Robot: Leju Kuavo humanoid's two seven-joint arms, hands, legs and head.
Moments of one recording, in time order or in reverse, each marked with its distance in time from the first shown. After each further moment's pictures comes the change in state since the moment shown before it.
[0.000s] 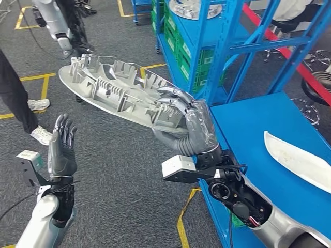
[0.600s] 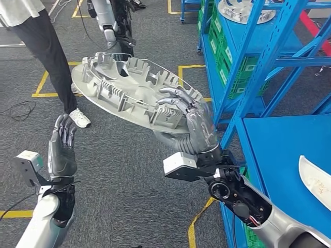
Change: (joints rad) left arm -0.015 -0.011 0.000 0.035 0.013 -0.001 -0.018; right arm 0.013 -0.010 -0.006 0.006 -0.023 -0.016 0.005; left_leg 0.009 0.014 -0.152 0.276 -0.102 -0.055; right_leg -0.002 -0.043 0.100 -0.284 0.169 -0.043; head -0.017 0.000
